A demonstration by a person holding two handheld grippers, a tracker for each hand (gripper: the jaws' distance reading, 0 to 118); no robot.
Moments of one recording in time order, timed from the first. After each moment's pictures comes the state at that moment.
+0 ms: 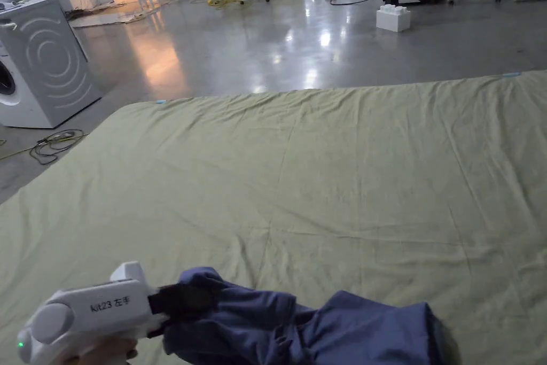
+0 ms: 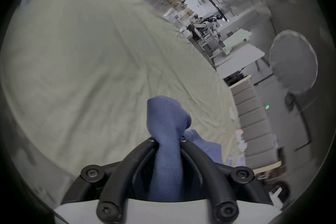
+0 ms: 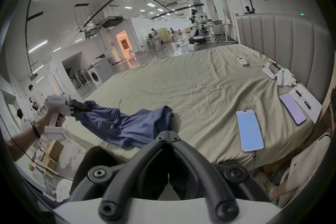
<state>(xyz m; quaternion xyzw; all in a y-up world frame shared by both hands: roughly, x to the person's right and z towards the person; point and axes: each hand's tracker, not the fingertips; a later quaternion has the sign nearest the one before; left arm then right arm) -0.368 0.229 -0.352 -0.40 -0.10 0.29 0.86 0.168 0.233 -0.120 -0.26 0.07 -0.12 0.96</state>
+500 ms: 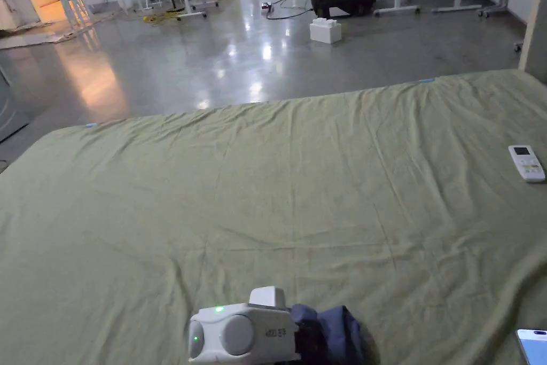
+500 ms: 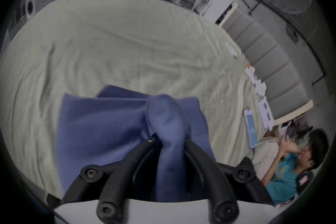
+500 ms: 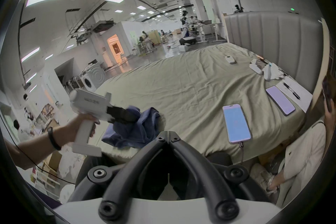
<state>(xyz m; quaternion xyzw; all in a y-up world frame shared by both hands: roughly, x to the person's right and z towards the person) -0.076 0.148 -0.382 -0.52 -0.20 0.08 0.83 0.188 0.244 -0.084 -0.26 0.02 -0.15 0.95</state>
